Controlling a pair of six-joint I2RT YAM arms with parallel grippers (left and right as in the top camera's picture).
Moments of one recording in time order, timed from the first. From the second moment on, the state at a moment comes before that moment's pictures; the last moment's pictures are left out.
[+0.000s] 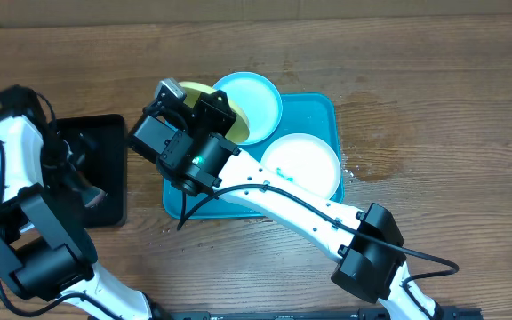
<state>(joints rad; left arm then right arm) 0.50 1.91 1.52 -1.12 0.02 -0.51 1.04 2.19 2.16 -0.97 1.10 -0.17</state>
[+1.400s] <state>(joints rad) 0.47 1.91 1.67 -1.21 0.32 -0.28 0.65 2.19 1.74 -0.96 -0.23 0.26</state>
